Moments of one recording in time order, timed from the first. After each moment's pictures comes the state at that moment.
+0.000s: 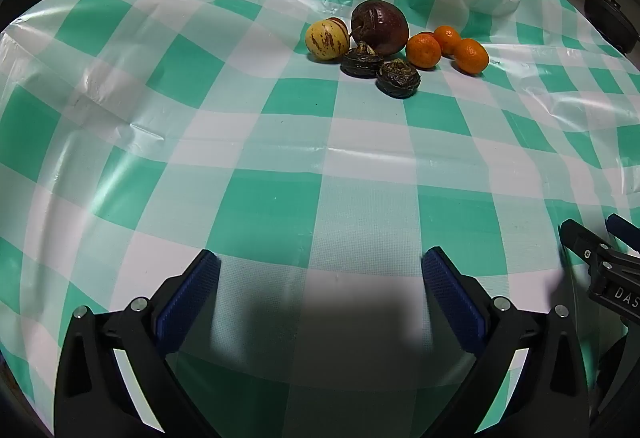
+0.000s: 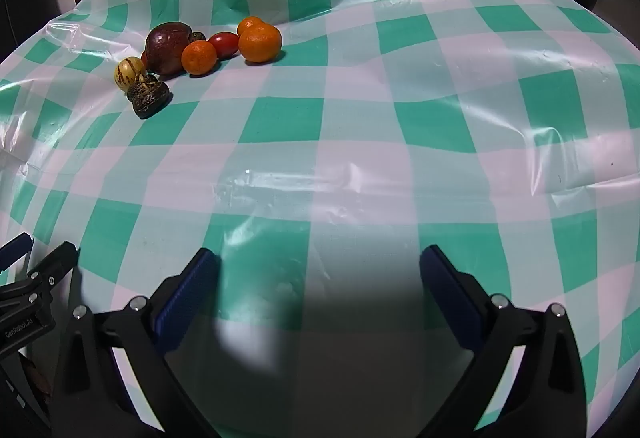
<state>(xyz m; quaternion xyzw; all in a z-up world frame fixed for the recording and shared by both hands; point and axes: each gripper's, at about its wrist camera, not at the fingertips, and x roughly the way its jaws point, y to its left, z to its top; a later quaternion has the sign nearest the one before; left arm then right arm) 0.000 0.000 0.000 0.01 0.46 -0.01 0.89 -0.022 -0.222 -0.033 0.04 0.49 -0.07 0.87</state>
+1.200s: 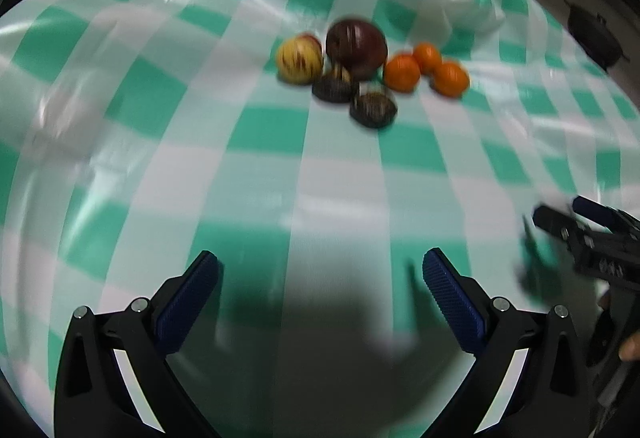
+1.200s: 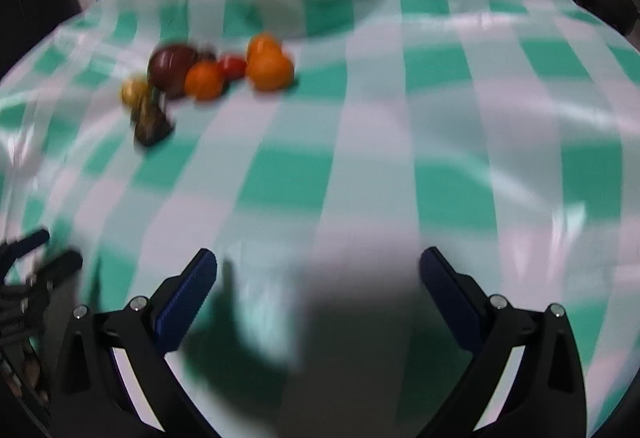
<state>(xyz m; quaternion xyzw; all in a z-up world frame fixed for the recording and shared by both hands) 0.040 -0.001 0.013 -0.02 0.45 -0.06 0.89 0.038 -0.249 -0.029 0.05 0.48 0.00 0.88</state>
